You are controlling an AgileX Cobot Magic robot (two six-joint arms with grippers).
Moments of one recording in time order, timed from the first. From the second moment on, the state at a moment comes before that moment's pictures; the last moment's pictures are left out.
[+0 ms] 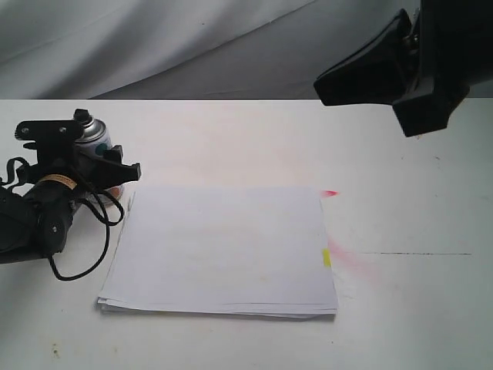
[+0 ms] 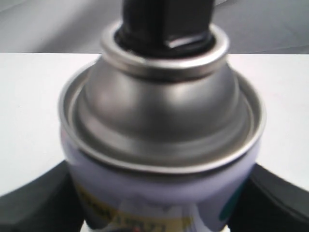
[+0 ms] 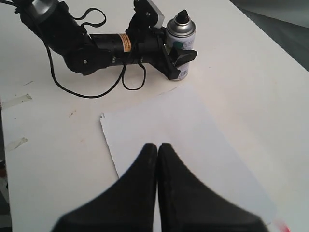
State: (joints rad) left arm -0.29 2.04 -0.74 -0.36 -0.88 0.12; right arm 0.29 1.25 -1.19 0.81 1.01 -1.06
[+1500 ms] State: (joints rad) left arm -0.29 2.04 -0.74 -0.29 -0.80 0.12; right arm 0.29 1.25 -1.19 0.81 1.01 -1.06
